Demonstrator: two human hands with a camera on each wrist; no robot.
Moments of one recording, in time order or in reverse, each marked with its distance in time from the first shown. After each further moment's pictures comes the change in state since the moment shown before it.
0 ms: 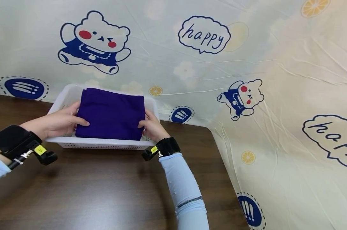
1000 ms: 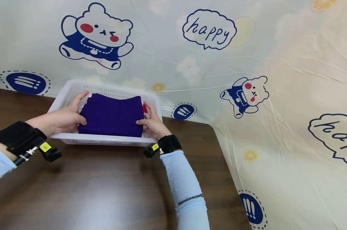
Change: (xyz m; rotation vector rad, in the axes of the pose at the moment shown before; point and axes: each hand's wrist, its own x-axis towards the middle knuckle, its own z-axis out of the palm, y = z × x) left_hand 0.002 -0.003 0.003 0.029 0.100 -0.048; right_hand 0.006 0.007 0.000 0.032 0.015 0.053
